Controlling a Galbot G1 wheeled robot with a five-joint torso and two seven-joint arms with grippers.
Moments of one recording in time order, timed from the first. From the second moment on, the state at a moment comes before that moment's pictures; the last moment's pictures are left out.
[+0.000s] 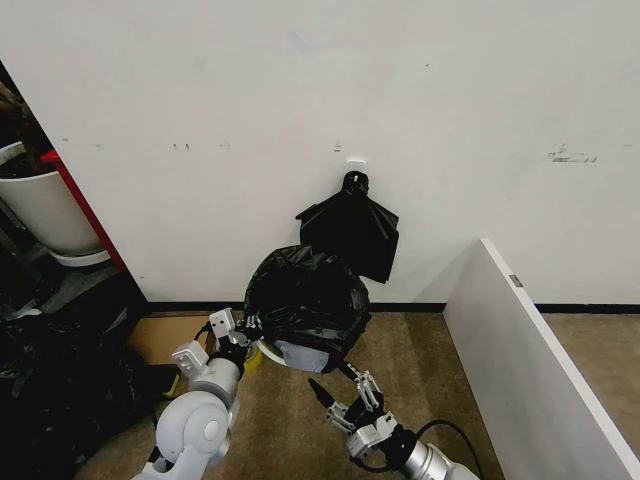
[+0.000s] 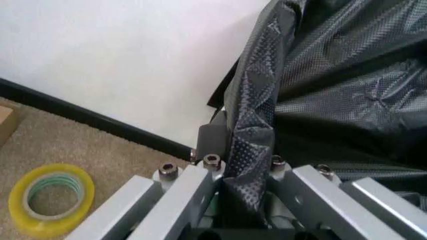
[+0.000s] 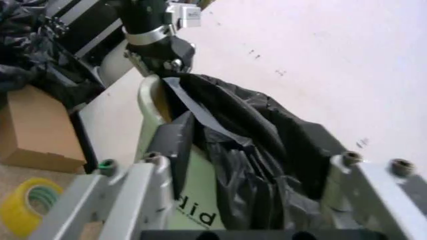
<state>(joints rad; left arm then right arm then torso) 1.39 -1.28 -0.37 -2.08 -0.81 0.26 -0.29 -1.53 1.17 0.15 1.83 -0.88 0.65 0.30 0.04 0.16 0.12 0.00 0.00</state>
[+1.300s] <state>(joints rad) 1.43 -1.29 -0.37 -2.22 -0.96 0.35 -0.34 -1.47 1.20 0.21 1.68 -0.85 0.72 0.04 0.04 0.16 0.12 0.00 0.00</state>
